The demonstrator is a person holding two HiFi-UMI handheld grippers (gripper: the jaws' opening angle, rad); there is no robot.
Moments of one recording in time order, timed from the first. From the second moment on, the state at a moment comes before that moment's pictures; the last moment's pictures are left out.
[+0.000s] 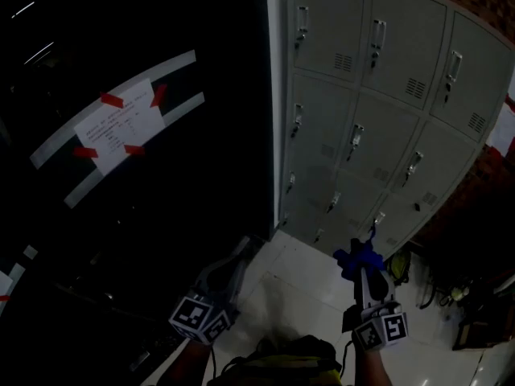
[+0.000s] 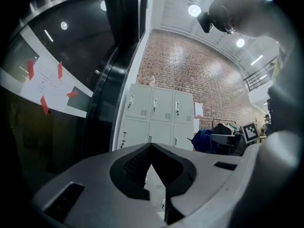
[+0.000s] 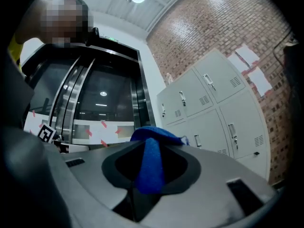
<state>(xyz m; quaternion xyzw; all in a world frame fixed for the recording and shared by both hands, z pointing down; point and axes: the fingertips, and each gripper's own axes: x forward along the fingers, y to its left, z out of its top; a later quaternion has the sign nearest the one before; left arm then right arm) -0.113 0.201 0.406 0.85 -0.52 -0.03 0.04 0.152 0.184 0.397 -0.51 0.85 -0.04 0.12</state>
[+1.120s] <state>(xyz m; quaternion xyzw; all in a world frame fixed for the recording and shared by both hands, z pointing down) -0.133 -0.292 0.406 0.86 -0.51 -0.04 0.07 -0.035 -0.450 0.319 -0.51 0.85 0.03 0.12</state>
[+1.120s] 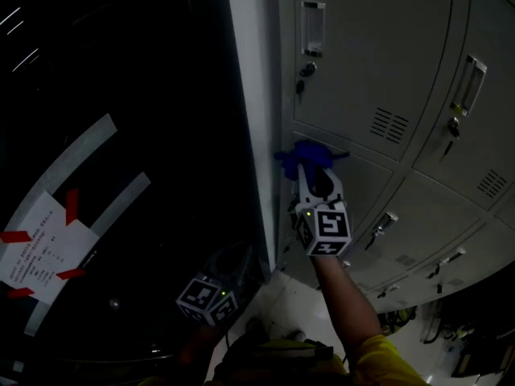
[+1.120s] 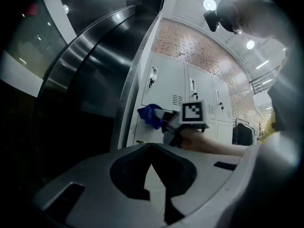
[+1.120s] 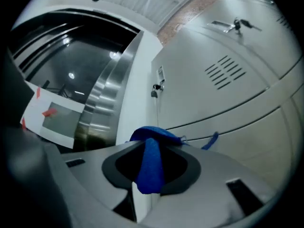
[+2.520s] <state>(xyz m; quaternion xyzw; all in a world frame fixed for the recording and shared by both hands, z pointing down) -0.165 -0.329 0.424 0.86 -0.50 -0.03 0.09 -0.027 -0.498 0.412 -0.61 0.79 0.03 0.08</state>
